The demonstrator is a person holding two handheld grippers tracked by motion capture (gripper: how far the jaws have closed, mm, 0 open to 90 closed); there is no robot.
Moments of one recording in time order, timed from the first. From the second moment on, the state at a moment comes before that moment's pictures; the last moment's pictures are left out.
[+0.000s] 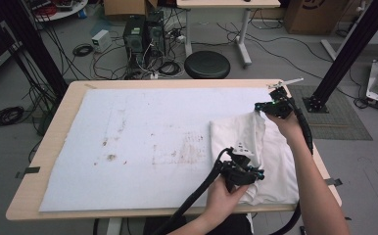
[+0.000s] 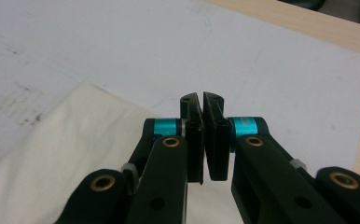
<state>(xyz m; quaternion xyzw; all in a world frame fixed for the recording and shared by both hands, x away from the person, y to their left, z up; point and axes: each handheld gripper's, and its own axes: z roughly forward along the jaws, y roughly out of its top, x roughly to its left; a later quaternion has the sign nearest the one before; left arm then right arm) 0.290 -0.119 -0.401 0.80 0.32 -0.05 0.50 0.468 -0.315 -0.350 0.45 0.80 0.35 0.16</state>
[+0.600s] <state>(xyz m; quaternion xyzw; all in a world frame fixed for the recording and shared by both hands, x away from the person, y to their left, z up) 0.308 -0.188 -0.404 0.82 0.31 -0.05 0.48 0.485 -0.370 -0.376 0.47 0.81 0.31 0.18</state>
